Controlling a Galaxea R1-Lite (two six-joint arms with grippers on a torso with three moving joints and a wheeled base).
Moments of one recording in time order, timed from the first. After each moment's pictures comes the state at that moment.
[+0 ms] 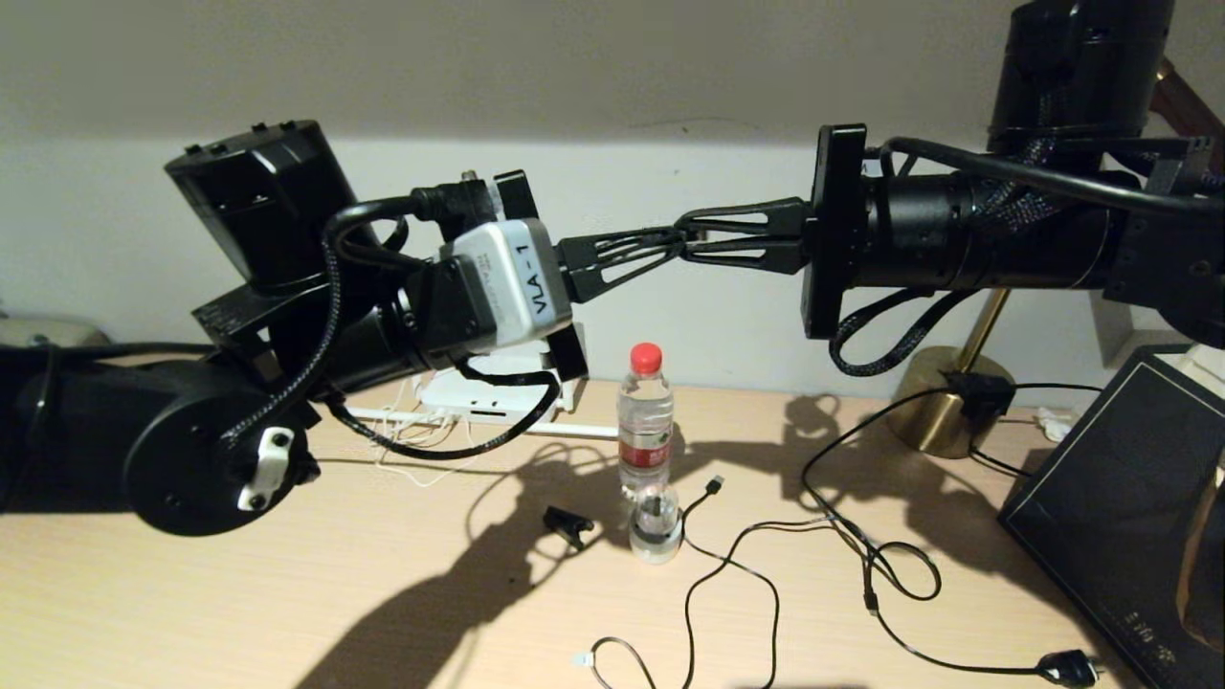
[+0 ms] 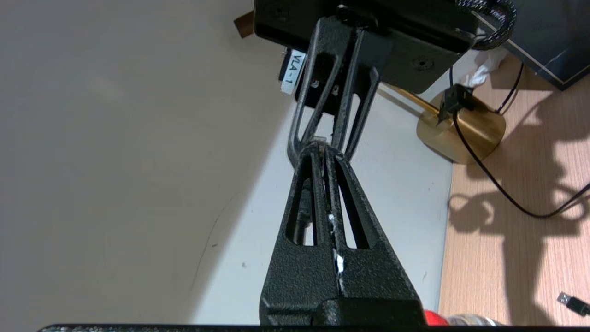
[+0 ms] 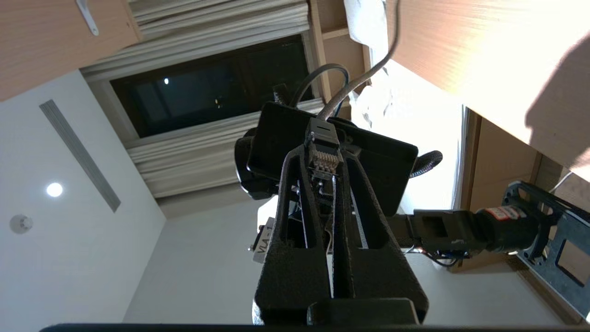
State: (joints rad) left arm -0.57 1.74 -1.10 -0.90 -0.67 1.09; right arm 0.52 1.72 -1.46 -0.18 0.78 1.55
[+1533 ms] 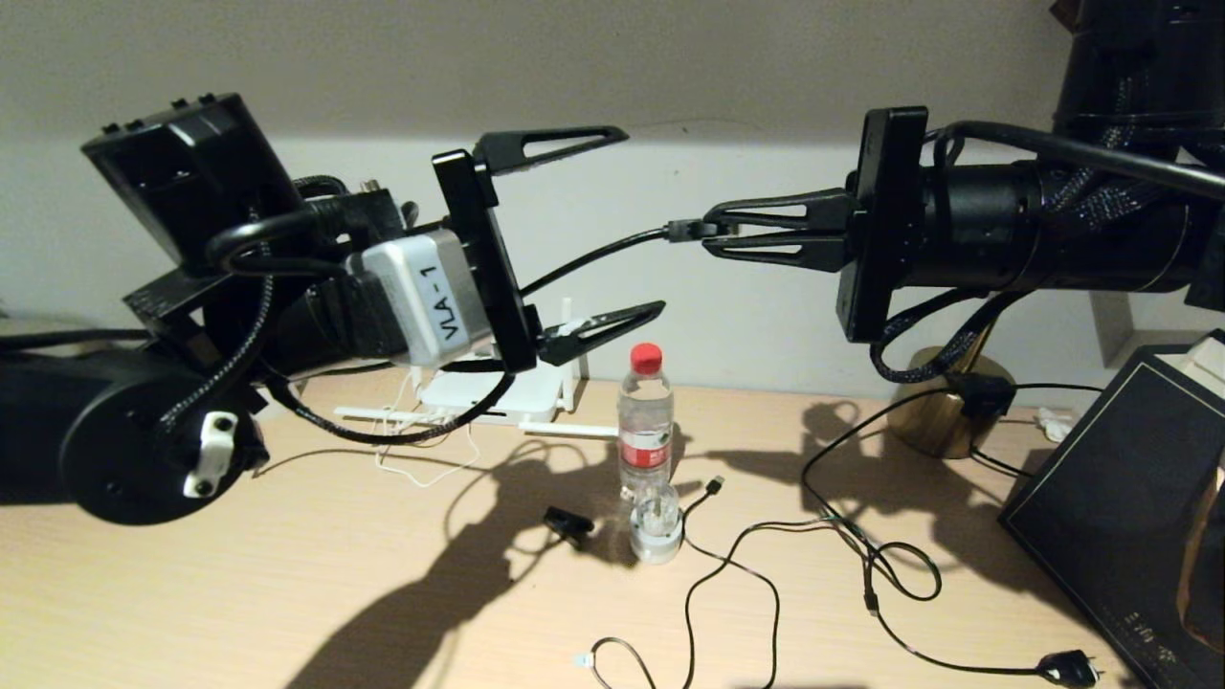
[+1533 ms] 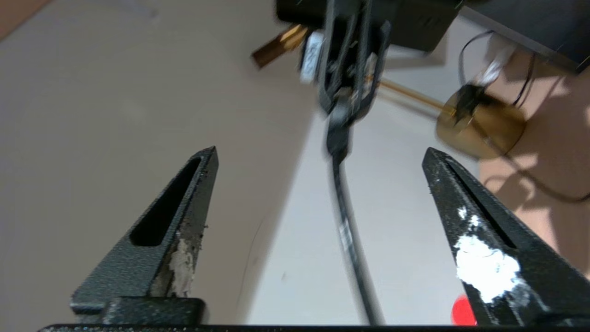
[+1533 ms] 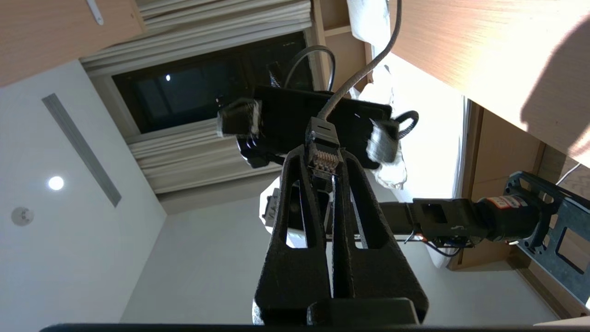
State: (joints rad) left arm -0.50 1.69 -1.08 -0.91 -0.81 1.18; right arm 0.51 1.65 -1.40 -0.18 0.79 1.55
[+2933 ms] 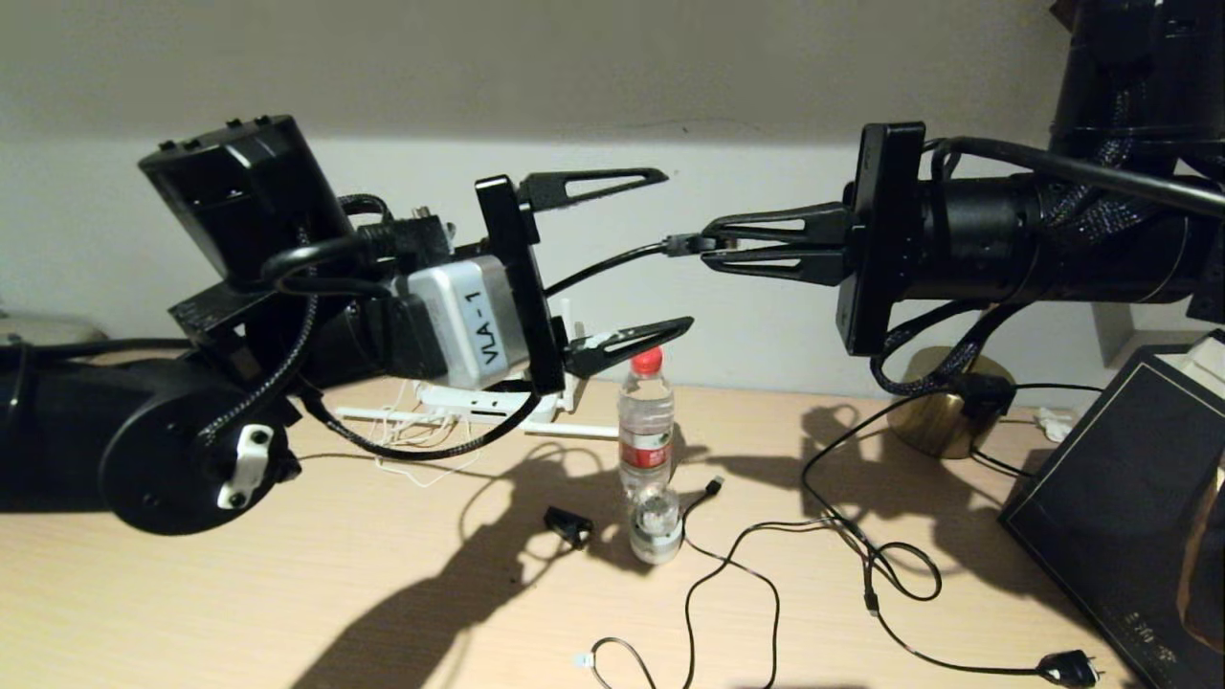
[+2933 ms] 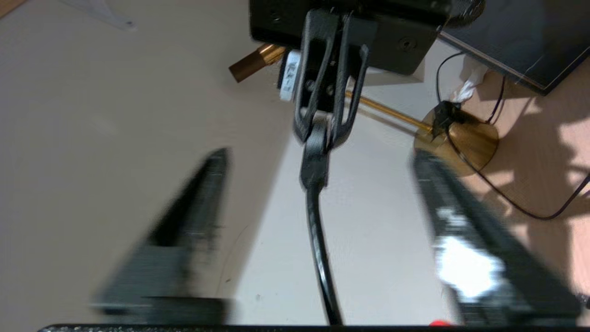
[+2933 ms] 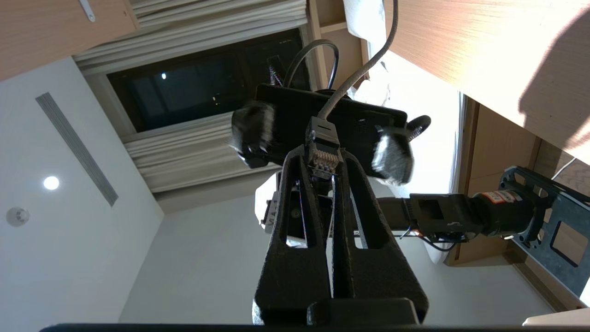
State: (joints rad) left arm -0.55 1.72 -1.09 -0.90 -0.81 1.18; right arm 0.51 1.64 -1.37 -0.18 0.79 1.55
